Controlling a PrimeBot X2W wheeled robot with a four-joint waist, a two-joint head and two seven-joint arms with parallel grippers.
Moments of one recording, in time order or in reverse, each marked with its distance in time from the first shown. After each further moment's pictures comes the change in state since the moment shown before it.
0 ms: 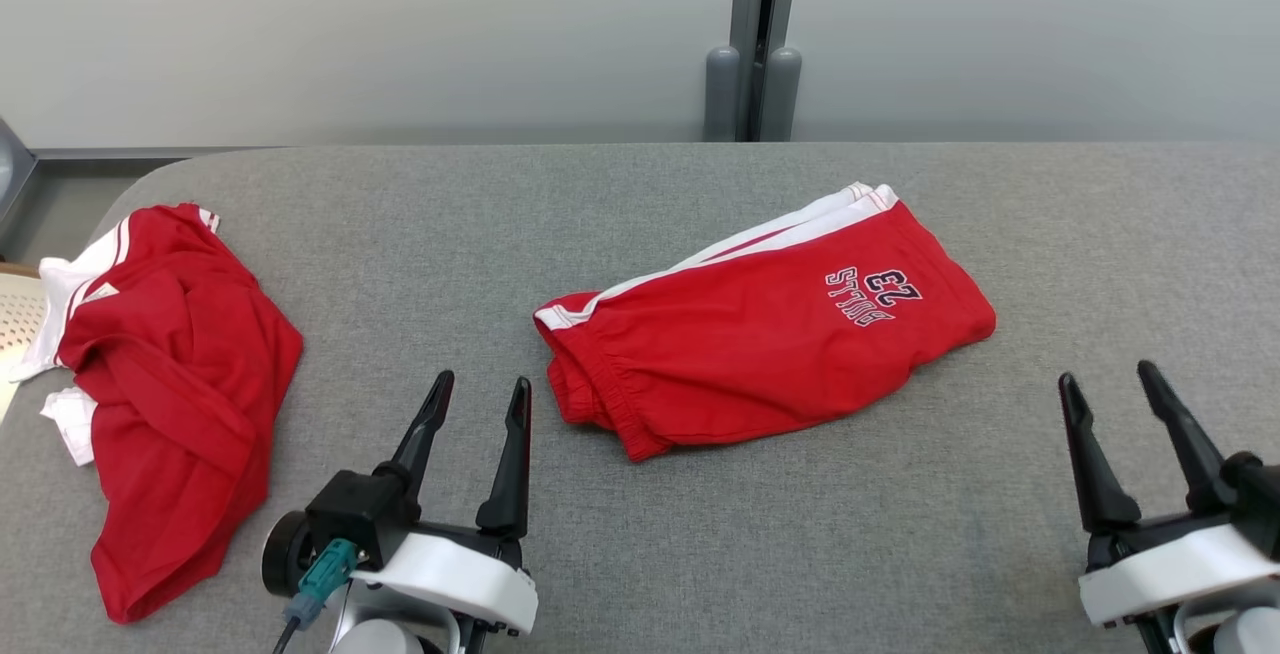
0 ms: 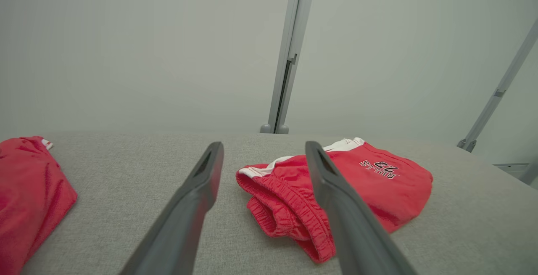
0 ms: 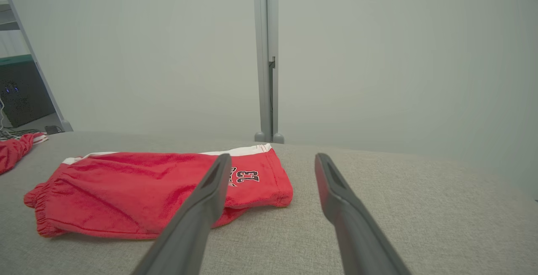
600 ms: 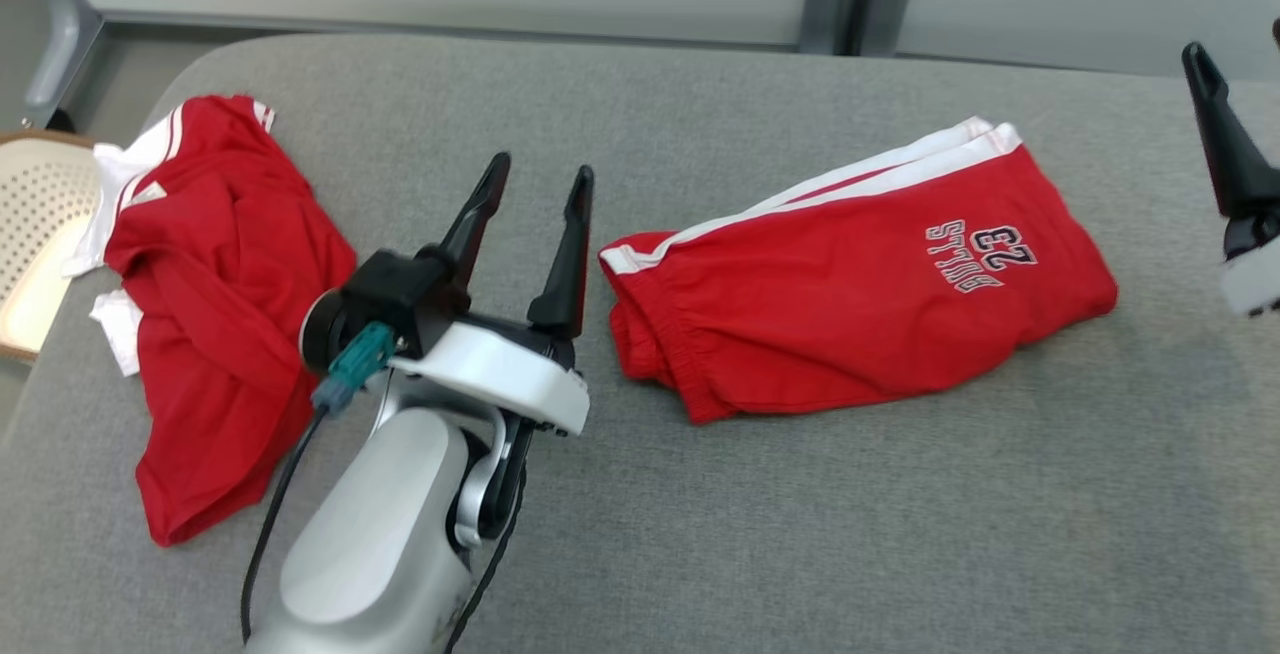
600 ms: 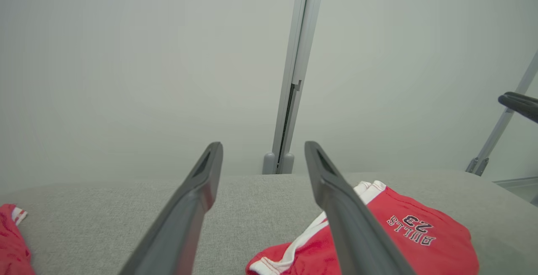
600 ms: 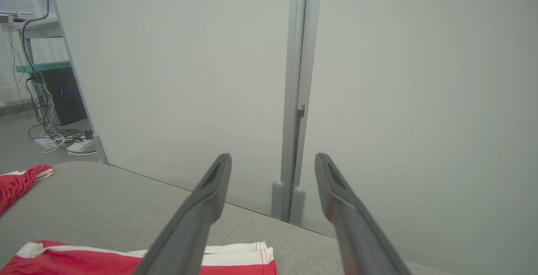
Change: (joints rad) left arm -0.399 0.016 -0.178 0.126 -0.161 0.044 0.000; right arm -0.660 -0.395 0.495 0.241 0.448 0.000 0.000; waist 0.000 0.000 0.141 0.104
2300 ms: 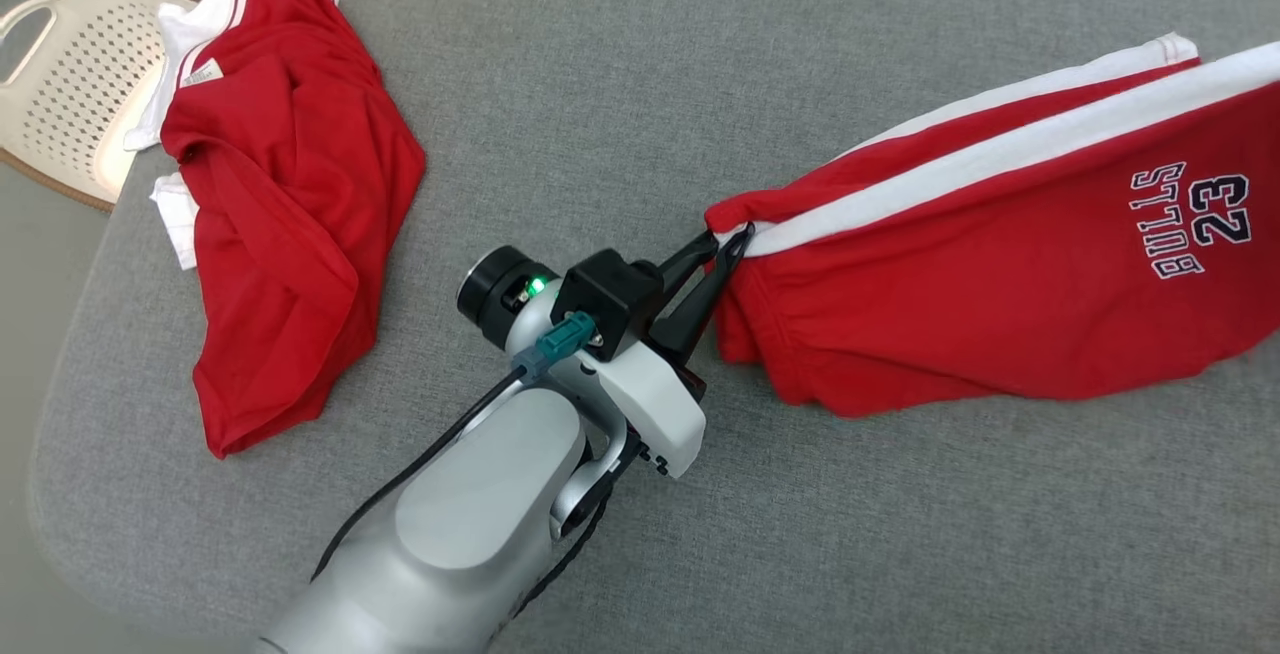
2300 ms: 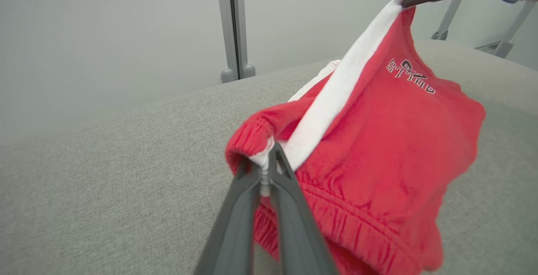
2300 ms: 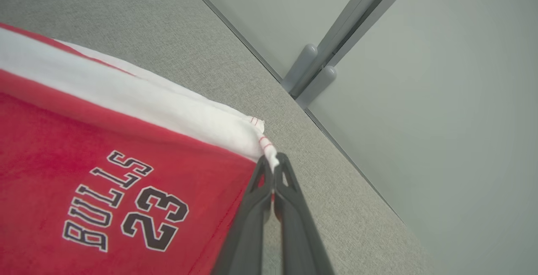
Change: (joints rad) left arm -0.176 -0.013 -0.362 0.174 -0.006 -0.103 0.007; right arm -0.449 -0.416 0.626 -0.208 0.040 0.001 0.493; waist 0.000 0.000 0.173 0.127
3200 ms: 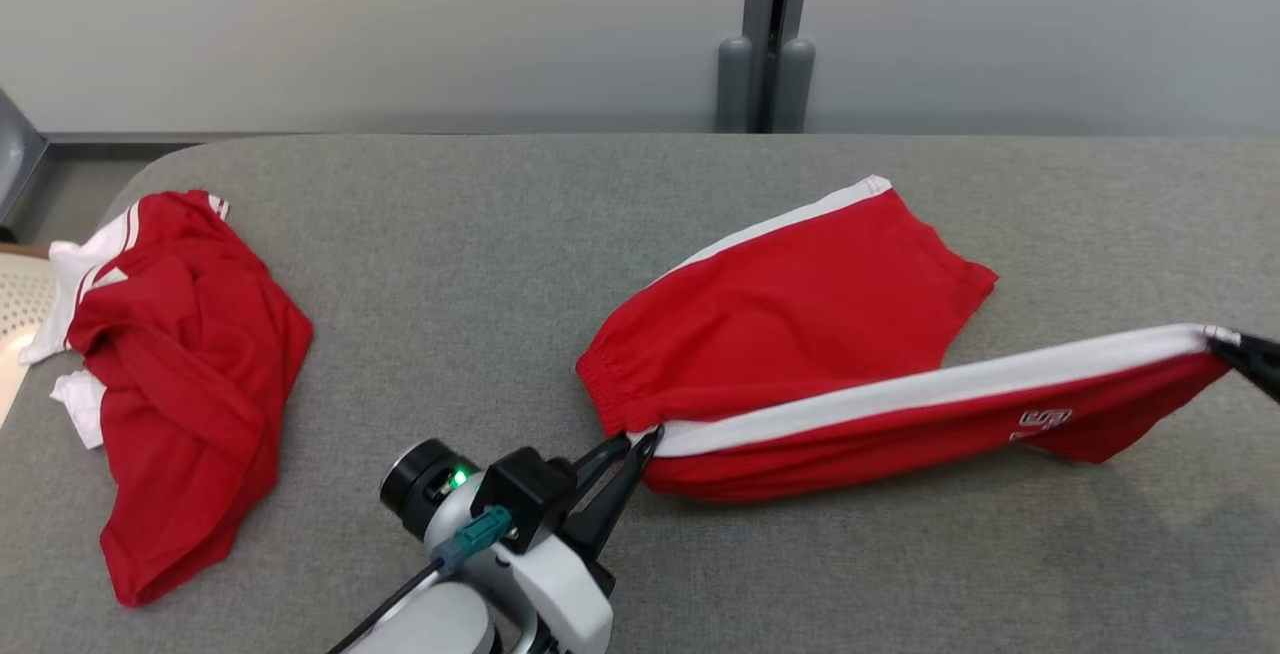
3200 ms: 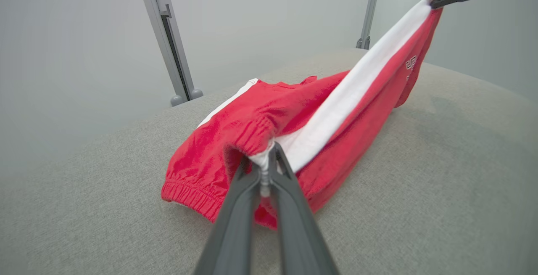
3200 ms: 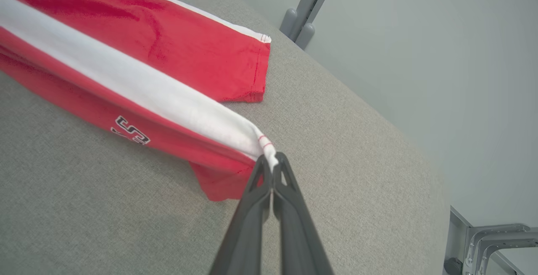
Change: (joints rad) left arm 0.347 0.219 -0.008 -0.244 0.025 0.023 0.058; right arm 0.459 -0.049 -0.049 -0.128 0.078 0.000 -0.150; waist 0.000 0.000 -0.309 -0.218
